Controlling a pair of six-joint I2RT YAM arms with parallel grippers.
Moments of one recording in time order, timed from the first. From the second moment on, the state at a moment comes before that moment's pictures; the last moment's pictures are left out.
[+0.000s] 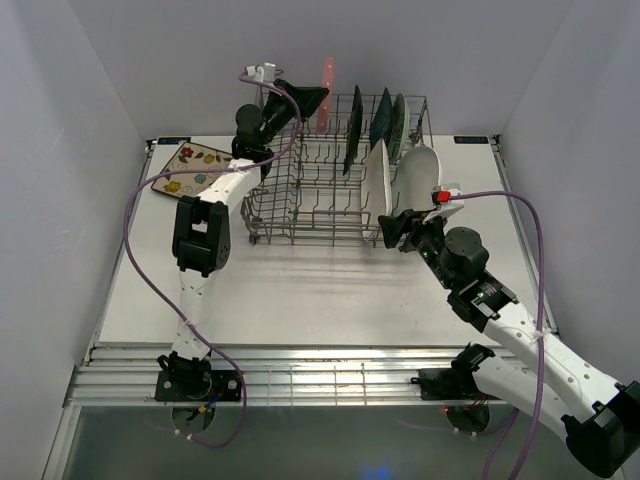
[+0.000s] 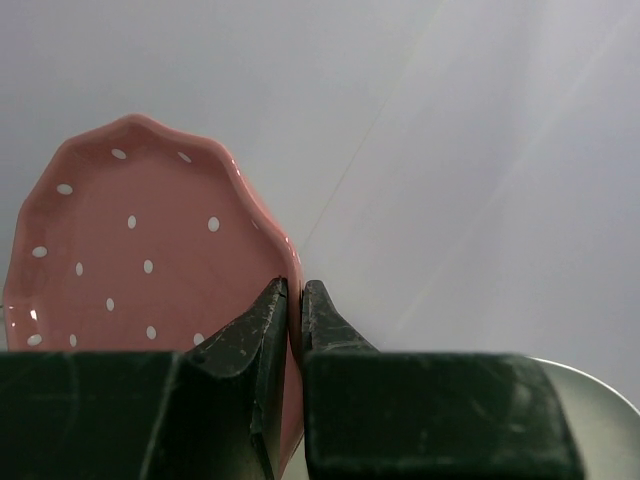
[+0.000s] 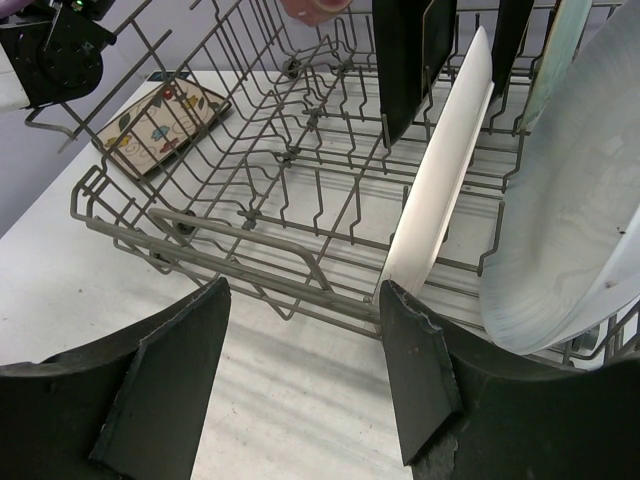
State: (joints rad) left arm -0.31 2.31 1.95 0.89 0.50 -0.76; right arm 0.64 0.81 0.64 0.13 0.18 0.27
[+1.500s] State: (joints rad) left arm -0.34 2.41 2.16 0.46 0.32 -0.77; right arm 0.64 0.75 0.63 0.12 0.19 0.27
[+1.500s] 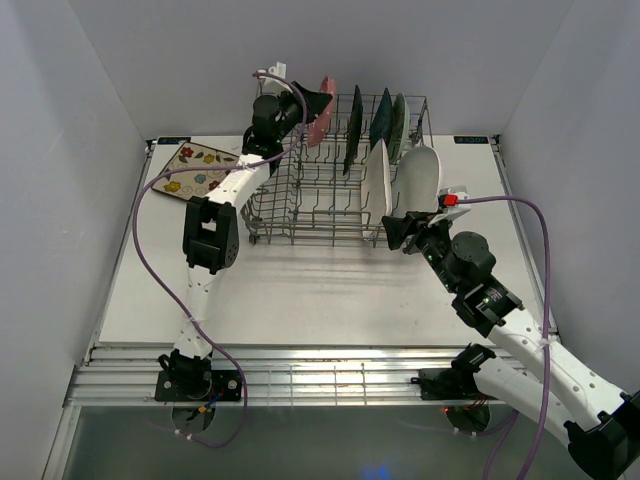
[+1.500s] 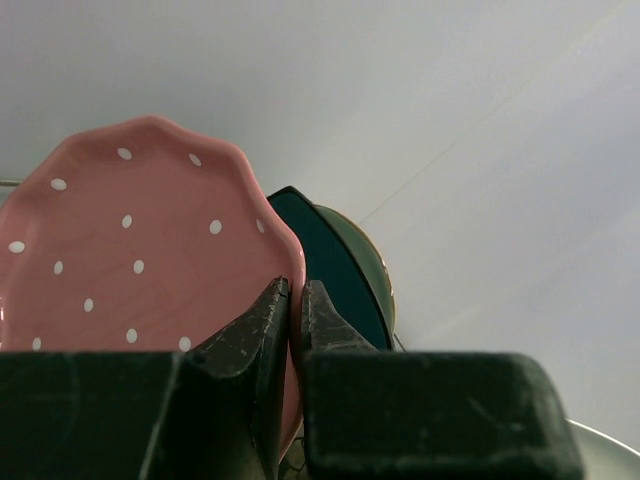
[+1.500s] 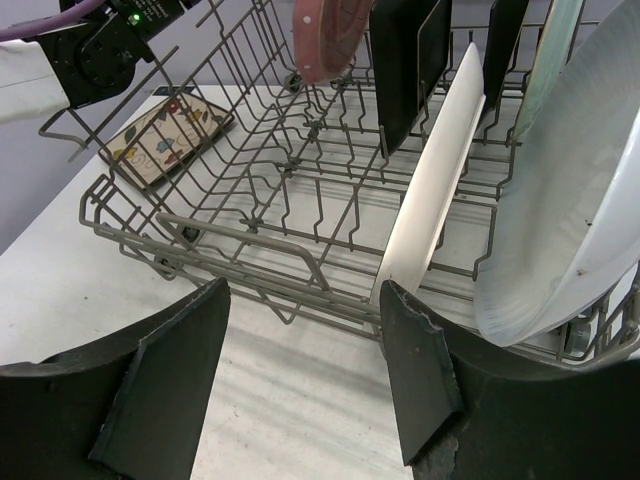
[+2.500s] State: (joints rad) left arm -0.36 2.38 2.16 0.39 0.32 -0.76; right arm 0.64 0.77 0.62 0.13 0.19 0.27
